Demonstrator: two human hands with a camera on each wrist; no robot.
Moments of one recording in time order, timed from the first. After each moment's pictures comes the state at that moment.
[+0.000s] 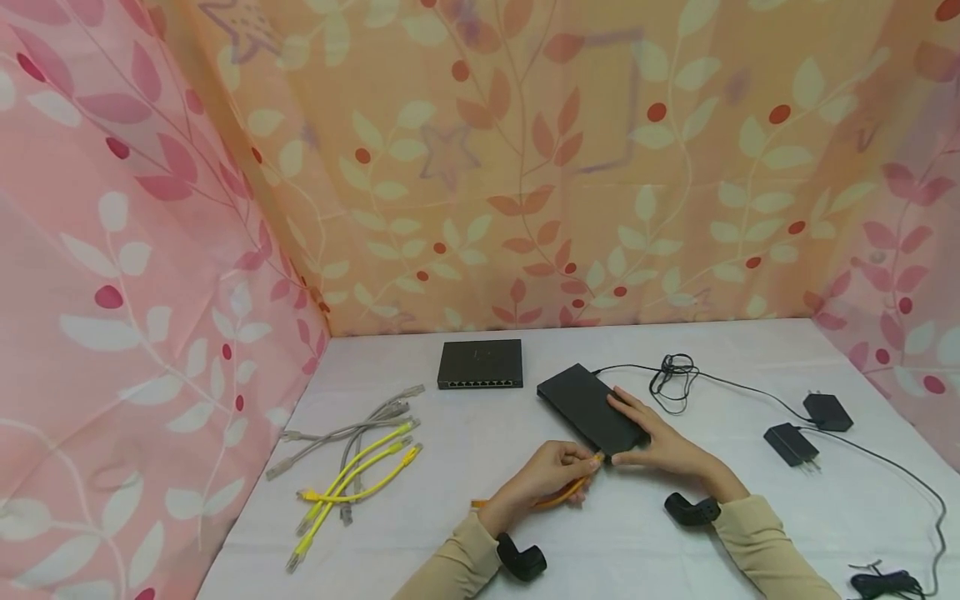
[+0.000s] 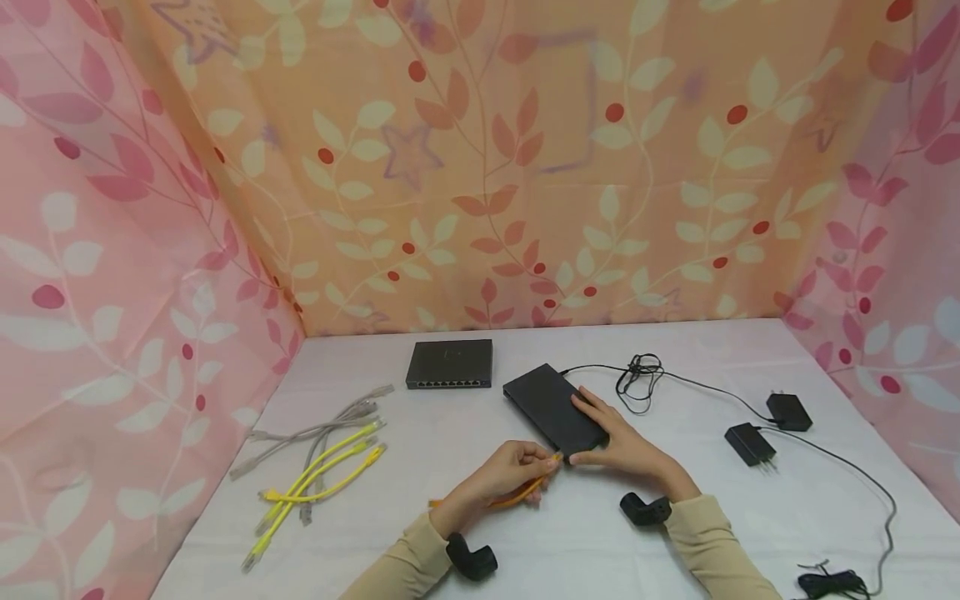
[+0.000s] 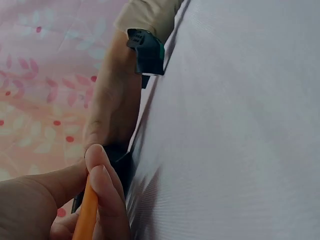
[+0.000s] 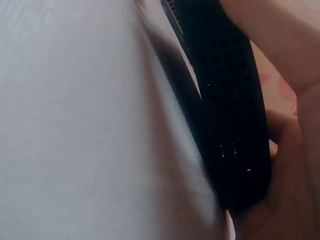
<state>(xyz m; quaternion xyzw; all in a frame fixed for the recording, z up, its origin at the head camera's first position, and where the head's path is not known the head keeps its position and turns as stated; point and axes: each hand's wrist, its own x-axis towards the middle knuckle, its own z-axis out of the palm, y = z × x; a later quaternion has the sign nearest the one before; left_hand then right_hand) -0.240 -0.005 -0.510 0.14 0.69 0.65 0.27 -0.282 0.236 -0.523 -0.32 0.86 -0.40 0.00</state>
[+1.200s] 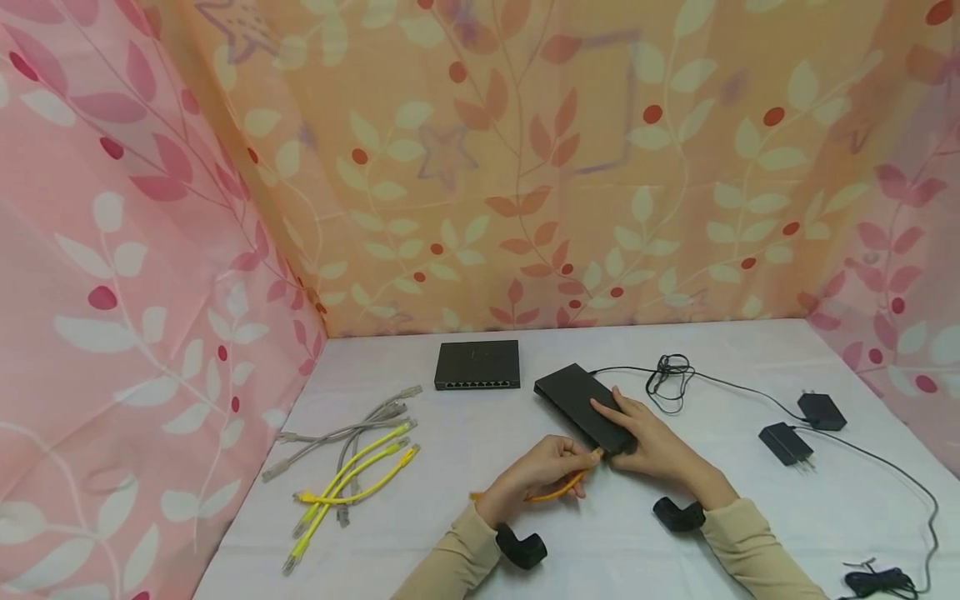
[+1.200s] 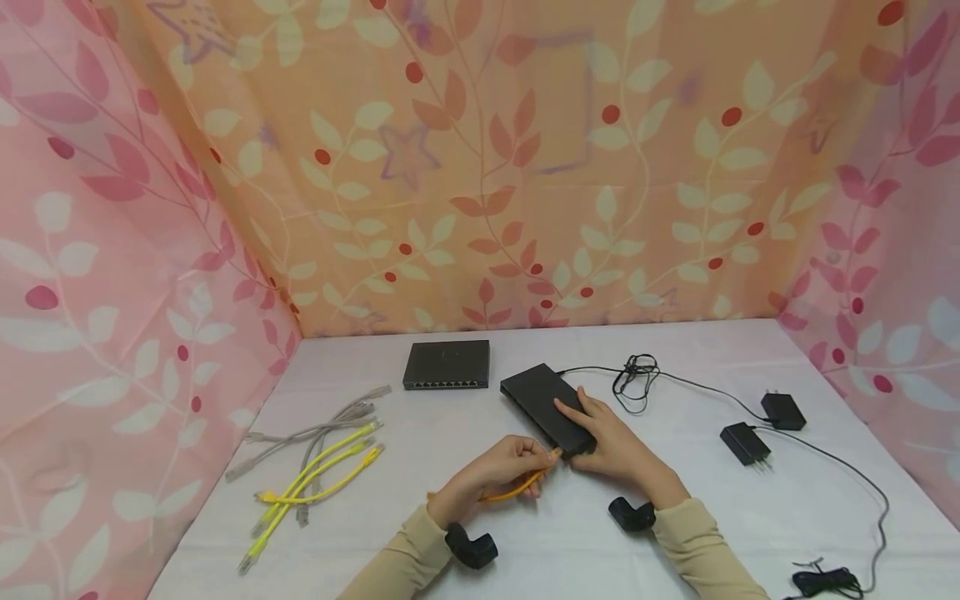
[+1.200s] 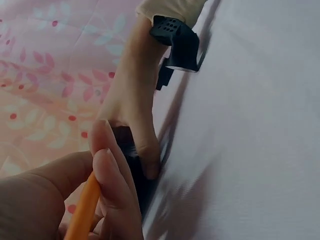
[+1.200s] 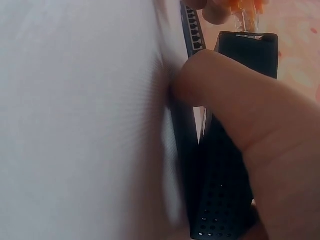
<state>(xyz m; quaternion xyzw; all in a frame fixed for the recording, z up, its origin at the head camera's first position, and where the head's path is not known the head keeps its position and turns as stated) -0.248 -0.004 -0.497 0.12 0.70 0.64 0.31 -0.274 0.219 -0.511 -0.31 0.91 -0.25 -0.10</state>
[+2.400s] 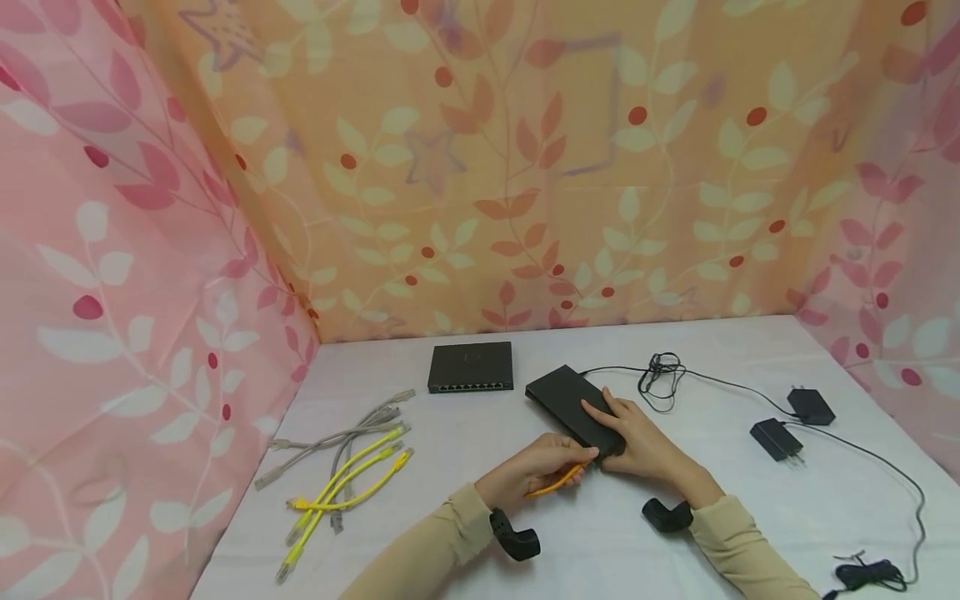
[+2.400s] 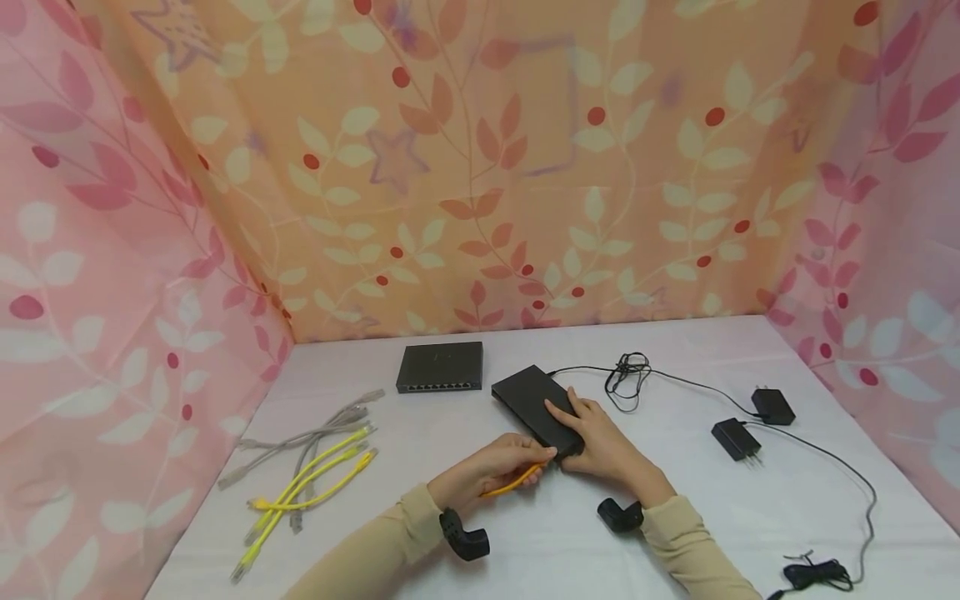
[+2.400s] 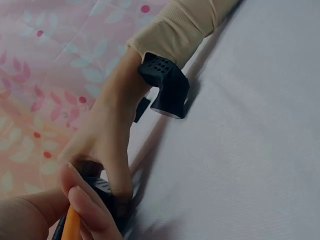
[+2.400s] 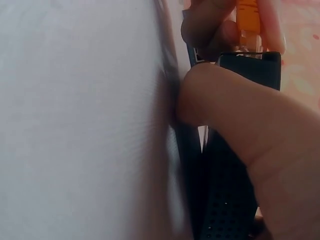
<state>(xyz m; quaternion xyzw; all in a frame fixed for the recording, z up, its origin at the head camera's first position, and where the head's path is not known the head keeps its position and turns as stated) -0.258 0.005 -0.495 0.05 0.66 0.65 0.38 -0.272 0.211 -0.513 -0.31 0.91 -0.24 -0.12</state>
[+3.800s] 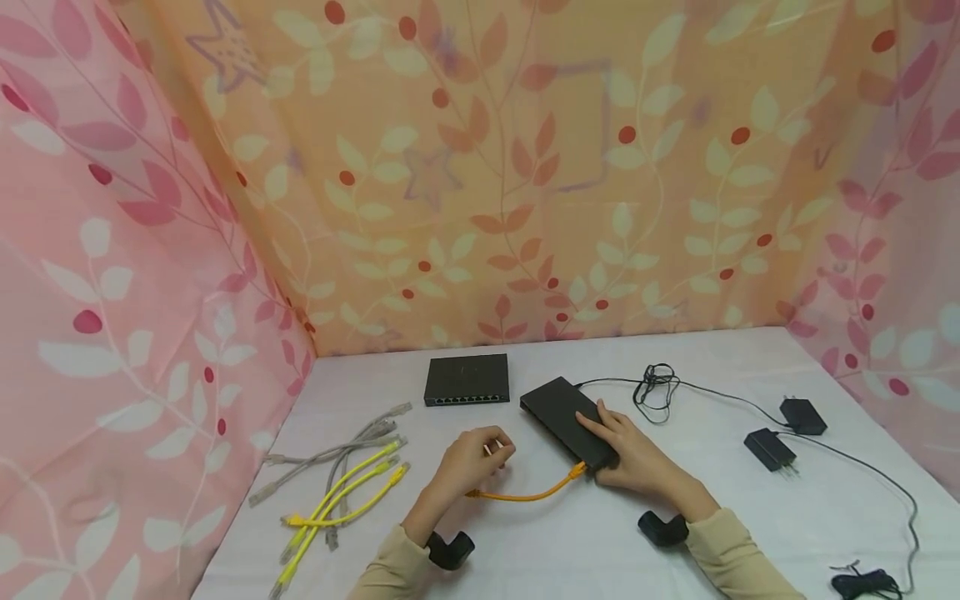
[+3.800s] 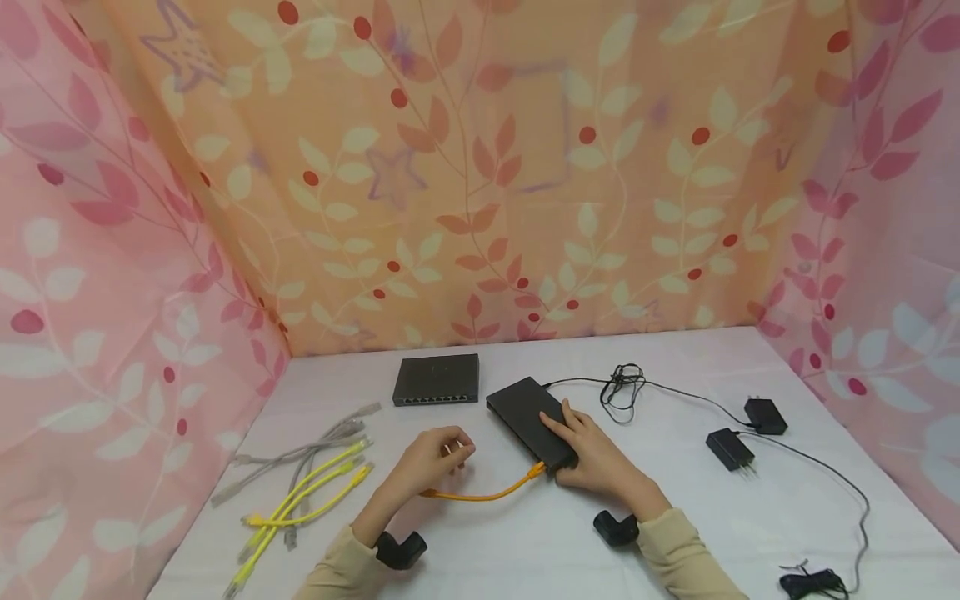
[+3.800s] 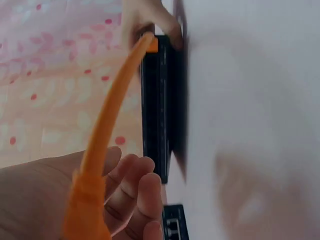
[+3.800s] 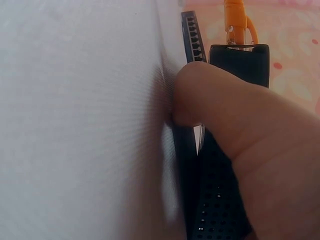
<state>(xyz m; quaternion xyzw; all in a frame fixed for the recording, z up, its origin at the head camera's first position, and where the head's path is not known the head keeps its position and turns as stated) -0.243 -0.088 -0.458 0.16 0.91 0.37 0.04 -0.267 0.208 -0.511 -0.29 0.92 -0.23 -0.09</state>
